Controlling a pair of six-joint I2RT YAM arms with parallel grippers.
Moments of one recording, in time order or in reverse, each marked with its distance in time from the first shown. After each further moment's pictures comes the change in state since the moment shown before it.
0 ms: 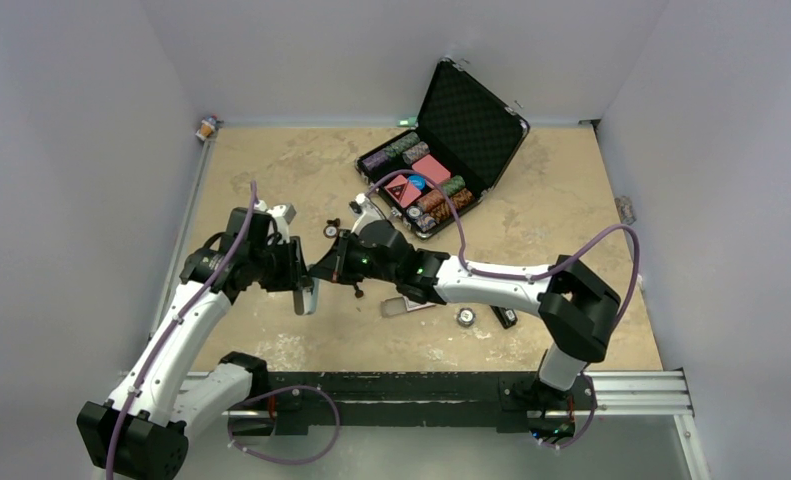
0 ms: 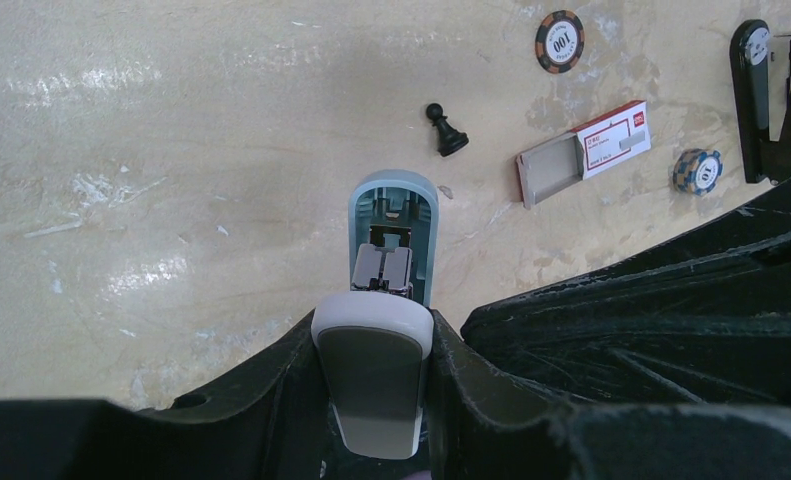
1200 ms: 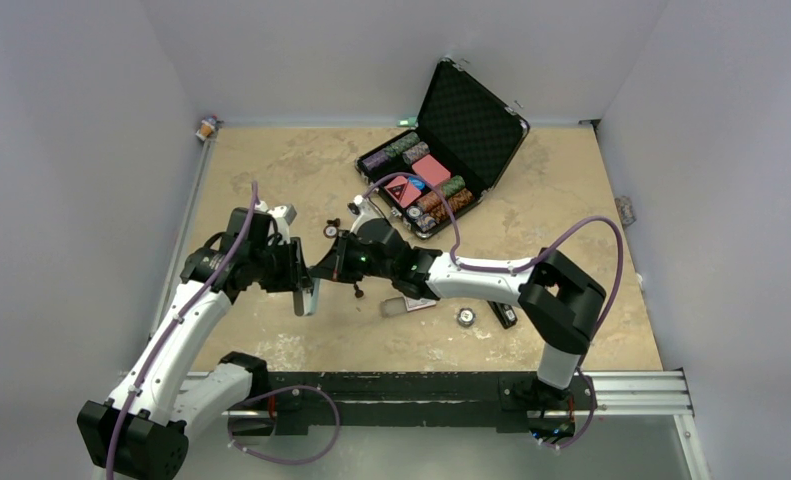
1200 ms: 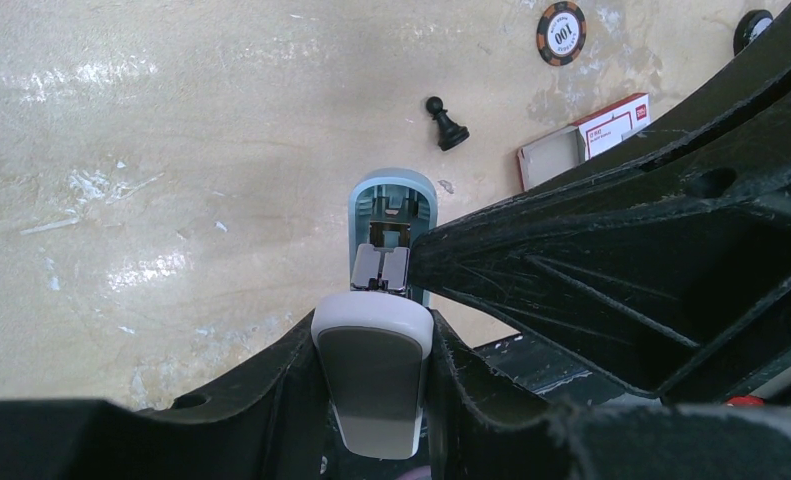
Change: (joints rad) left arm 0.000 0.003 0.000 -0.008 0.005 0.006; right arm -0.031 0.081 0.002 0.046 -0.057 0.002
